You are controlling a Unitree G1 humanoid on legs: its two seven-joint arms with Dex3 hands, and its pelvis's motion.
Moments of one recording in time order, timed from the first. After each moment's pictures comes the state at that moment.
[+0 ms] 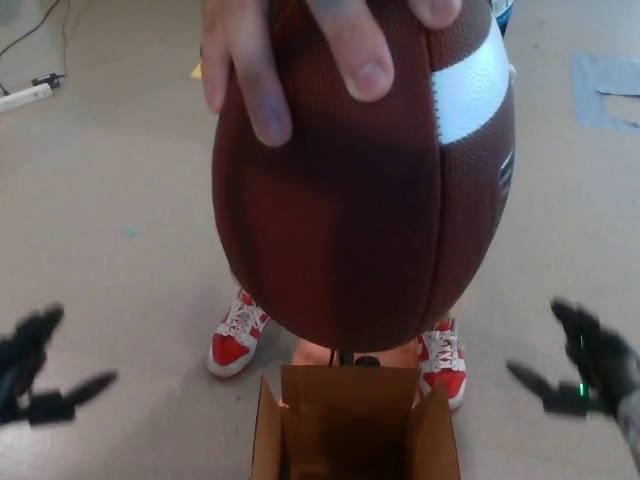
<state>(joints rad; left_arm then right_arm) -0.46 0.54 0.04 1.02 0.04 -0.17 -0.28 -0.52 -0.33 0.02 1.03 -0.11 -0.19 0.11</state>
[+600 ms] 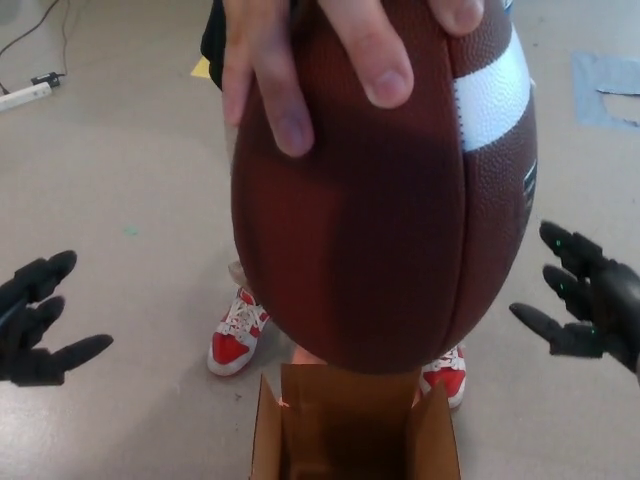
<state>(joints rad) -0.51 0.57 0.10 1.03 -0.01 -0.26 -0.50 -0.56 -0.35 -0.09 0.97 0.00 -0.31 0.36</state>
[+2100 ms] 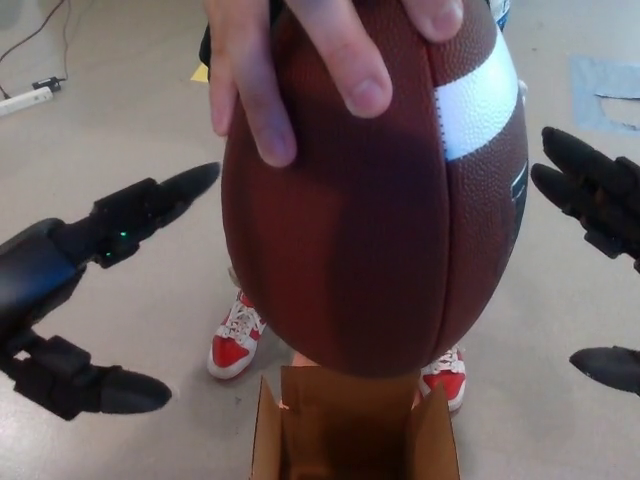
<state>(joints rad) -0.06 0.69 0.17 -0.36 -0.25 -0.09 -0.70 -0.08 -0.52 -0.16 -0.32 0.30 -0.14 0.60</state>
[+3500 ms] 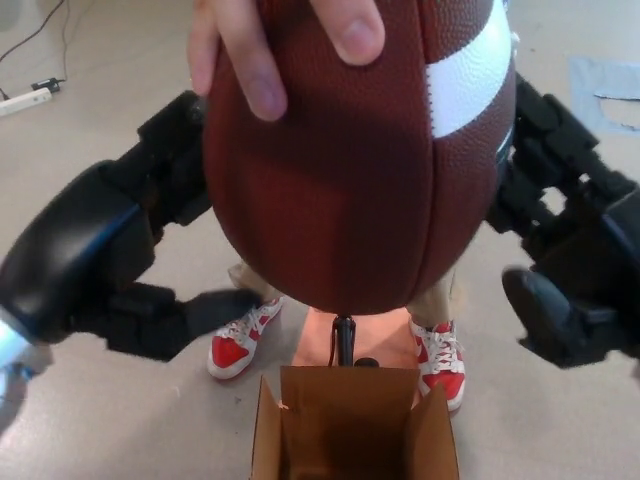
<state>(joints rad) -0.16 0.48 0.07 -0.62 -0.35 0.32 -0.42 -0.16 -0.31 0.06 -0.55 0.38 0.19 0.34</state>
